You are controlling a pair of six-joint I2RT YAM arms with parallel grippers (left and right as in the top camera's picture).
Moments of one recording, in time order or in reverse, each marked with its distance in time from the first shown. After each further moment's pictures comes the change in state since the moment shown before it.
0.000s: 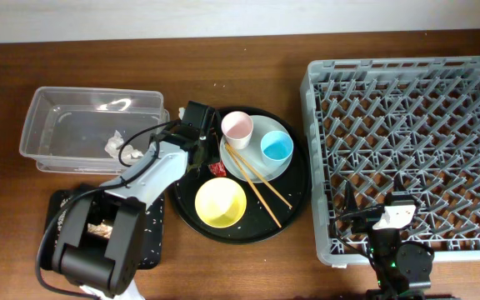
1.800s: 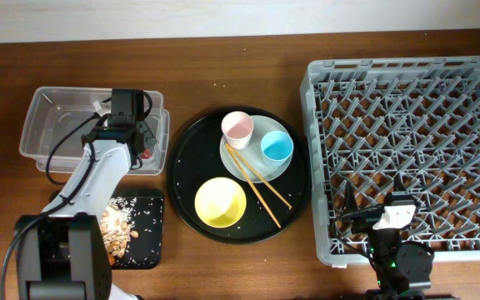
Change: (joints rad) left arm 0.320 -0.138 0.000 -0.082 -0.250 -0.064; right arm 0.000 0.000 0.000 0.000 0.000 0.000
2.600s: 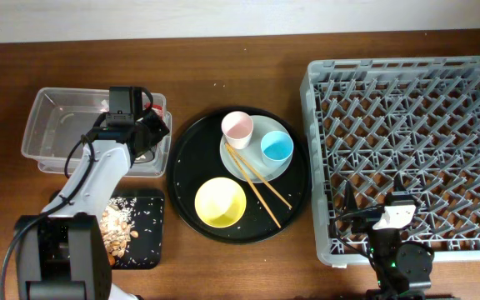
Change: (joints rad) left arm 0.001 0.000 0.000 0.094 0.335 -0.140; right arm 0.000 0.000 0.000 0.000 0.000 -0.001
